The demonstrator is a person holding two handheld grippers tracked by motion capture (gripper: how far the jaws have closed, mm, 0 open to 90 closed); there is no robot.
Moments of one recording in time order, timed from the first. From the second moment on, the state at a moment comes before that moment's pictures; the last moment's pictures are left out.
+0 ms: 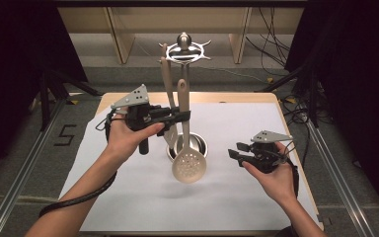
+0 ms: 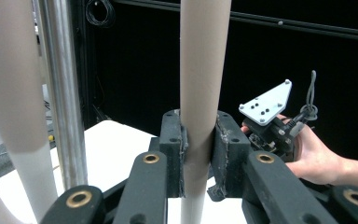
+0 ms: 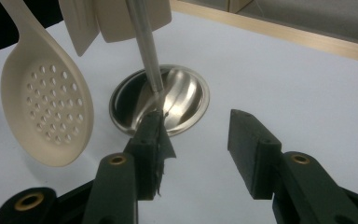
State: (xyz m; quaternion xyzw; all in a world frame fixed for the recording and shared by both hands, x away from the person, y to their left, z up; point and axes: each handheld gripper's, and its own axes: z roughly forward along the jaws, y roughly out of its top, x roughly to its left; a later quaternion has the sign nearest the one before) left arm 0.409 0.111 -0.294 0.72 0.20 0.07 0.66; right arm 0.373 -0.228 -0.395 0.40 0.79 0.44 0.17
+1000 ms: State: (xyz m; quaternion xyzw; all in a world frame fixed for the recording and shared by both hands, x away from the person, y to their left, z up) left arm 0.429 0.110 -0.270 0.72 0.19 0.05 0.66; right arm 0.371 -0.226 -0.391 0.40 0.78 0.45 0.16
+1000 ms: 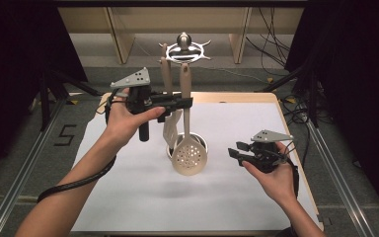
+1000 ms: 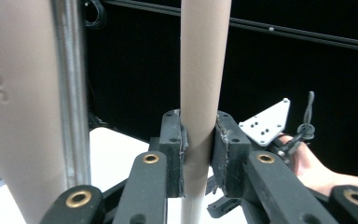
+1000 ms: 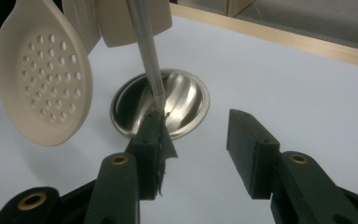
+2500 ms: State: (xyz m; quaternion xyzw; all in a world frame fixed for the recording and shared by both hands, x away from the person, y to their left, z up) left arm 0.358 0.210 -0.390 0.70 0.31 0.26 0.59; right arm 0.378 -0.246 -0.404 0.43 0.76 0.45 0.18
